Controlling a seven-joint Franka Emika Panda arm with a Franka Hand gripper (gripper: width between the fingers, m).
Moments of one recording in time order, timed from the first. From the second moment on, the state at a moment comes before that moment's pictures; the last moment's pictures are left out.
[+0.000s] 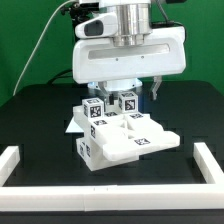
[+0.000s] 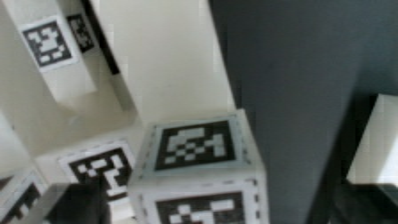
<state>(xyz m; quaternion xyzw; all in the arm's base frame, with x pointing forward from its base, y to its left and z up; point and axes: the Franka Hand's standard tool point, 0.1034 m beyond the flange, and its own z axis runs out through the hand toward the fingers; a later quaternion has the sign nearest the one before) 0.517 0.018 0.115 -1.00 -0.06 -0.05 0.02</state>
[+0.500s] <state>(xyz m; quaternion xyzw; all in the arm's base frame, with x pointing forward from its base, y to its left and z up) 0.520 0.017 0.116 -0.98 0.16 -0.05 0.03</state>
